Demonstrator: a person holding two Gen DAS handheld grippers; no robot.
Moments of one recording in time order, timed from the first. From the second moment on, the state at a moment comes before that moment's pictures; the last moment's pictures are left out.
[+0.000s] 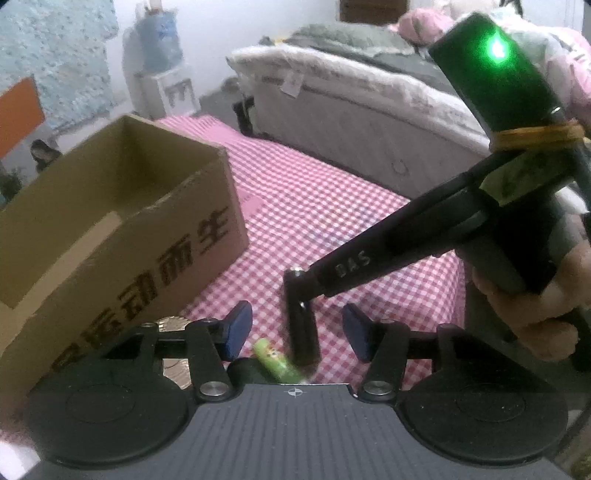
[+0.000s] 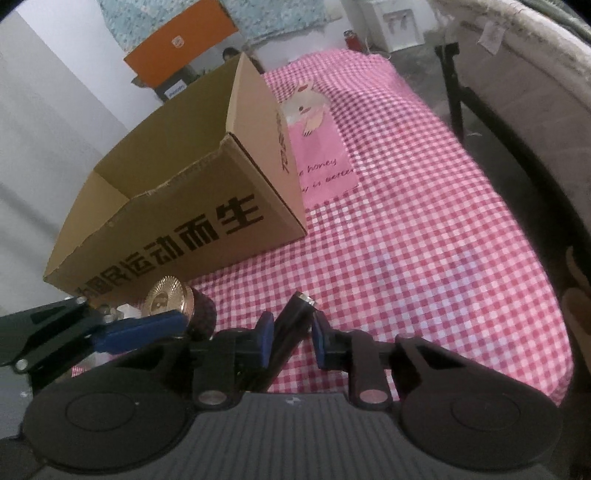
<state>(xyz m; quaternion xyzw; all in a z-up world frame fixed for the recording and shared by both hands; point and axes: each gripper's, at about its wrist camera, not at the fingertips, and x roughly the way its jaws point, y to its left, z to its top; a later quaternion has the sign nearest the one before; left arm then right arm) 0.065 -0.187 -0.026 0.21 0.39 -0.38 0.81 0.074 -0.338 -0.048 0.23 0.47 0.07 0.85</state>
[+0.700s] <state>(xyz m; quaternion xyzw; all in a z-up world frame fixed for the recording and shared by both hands) 0.100 -0.208 -0.060 0.20 0.47 -0.35 0.79 0.101 -0.340 -0.064 0.26 0.50 0.11 0.82</state>
